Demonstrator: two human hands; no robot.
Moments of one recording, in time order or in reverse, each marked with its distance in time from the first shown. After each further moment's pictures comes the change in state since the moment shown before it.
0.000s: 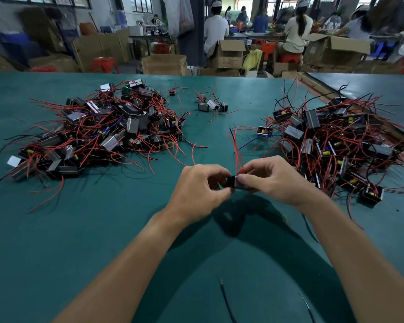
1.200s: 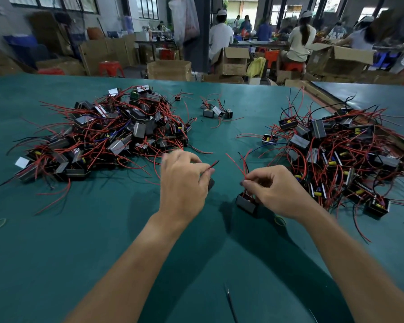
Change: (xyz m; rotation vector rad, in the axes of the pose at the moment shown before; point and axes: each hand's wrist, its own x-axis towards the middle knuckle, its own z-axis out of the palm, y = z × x) left_hand 0.006 -0.015 -0.024 0.524 0.310 0.044; right_hand 0.007 0.009 0.012 -0.252 0.144 -0.079
